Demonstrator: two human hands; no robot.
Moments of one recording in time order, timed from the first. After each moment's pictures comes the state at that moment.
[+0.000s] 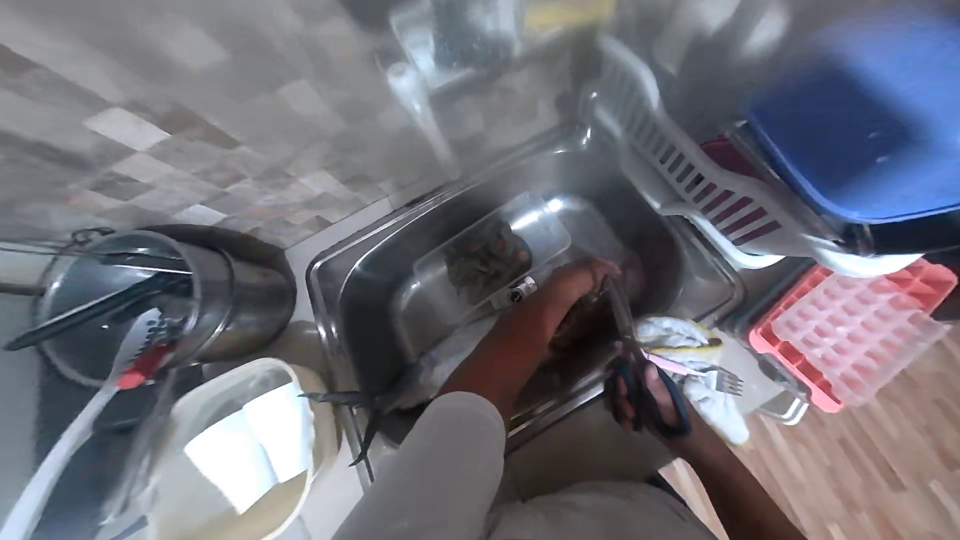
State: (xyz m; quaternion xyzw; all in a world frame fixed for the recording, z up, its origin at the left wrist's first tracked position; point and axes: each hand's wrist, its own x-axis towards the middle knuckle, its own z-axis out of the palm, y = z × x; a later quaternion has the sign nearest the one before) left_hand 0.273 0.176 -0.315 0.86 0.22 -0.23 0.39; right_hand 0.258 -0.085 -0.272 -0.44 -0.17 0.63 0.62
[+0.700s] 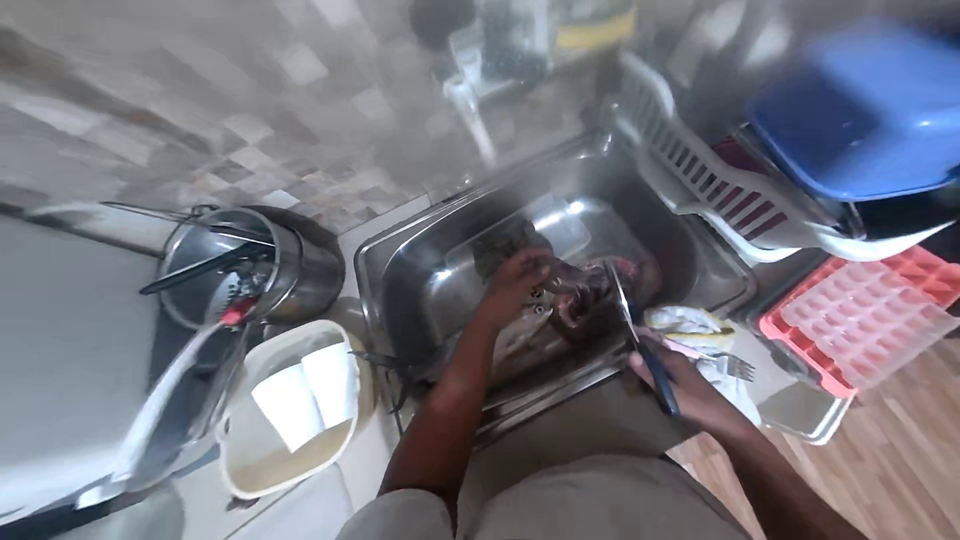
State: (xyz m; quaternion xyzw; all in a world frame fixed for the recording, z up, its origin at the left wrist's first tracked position) left_hand 0.094 0.168 -0.207 0.62 0.35 0.18 0.67; right_hand 0.264 -0.077 -0.222 -0.68 -0.44 0.45 0.38
